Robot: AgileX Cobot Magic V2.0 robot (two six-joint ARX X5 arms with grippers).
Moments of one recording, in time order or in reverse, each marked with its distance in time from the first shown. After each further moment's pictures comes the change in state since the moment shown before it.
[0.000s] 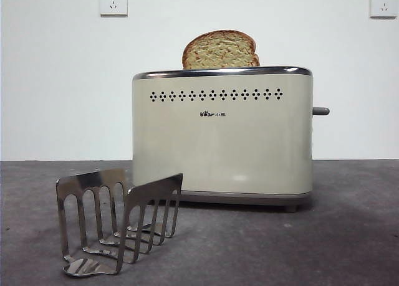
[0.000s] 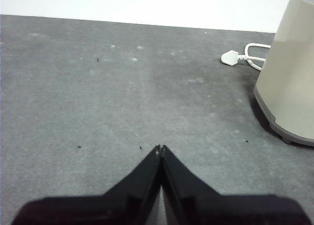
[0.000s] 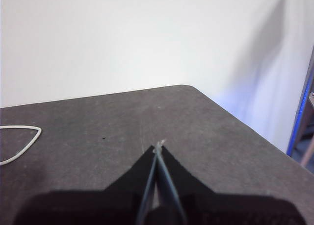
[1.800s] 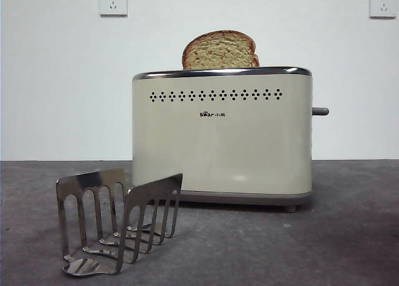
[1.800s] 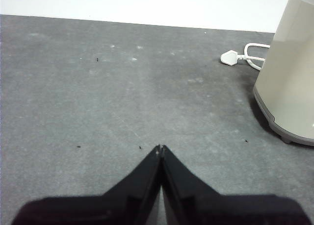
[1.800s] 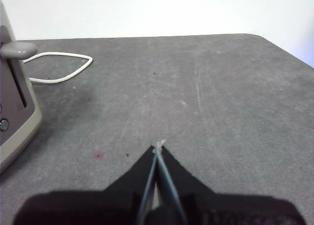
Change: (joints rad) left arm 0.000 0.000 0.000 0.000 0.000 0.000; right arm 0.000 -0.088 -0.306 0.081 -0.230 -0.011
